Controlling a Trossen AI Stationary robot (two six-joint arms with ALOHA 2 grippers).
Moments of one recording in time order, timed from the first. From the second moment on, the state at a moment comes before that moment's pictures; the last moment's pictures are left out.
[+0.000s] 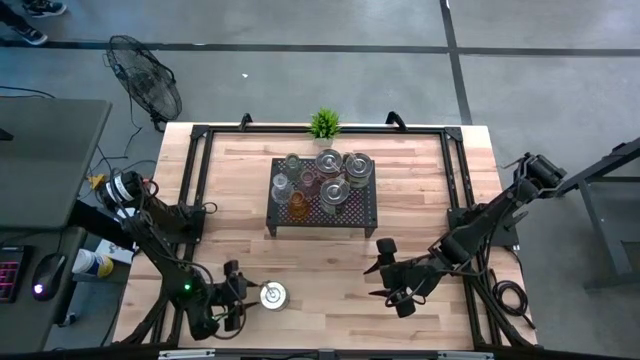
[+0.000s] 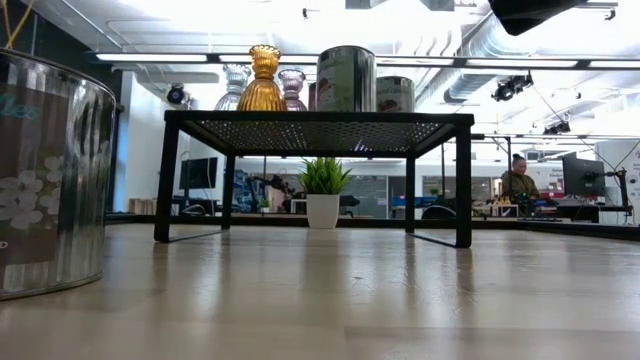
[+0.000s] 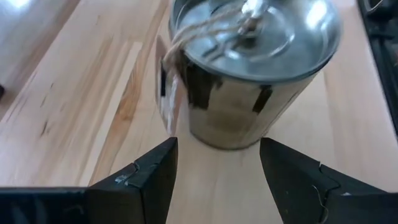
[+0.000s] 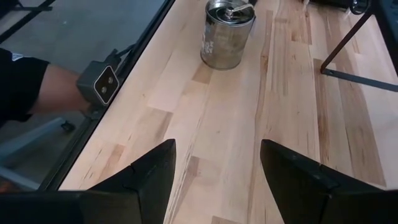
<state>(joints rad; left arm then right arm) -1.06 1.59 0.76 -0.25 -0.74 -1.06 0.67 1.39 0.88 -0.15 0.36 0.22</state>
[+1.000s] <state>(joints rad) -0.71 1.69 0.76 0.25 -0.50 -0.43 0.67 1.39 0.88 -0.14 0.36 0.20</state>
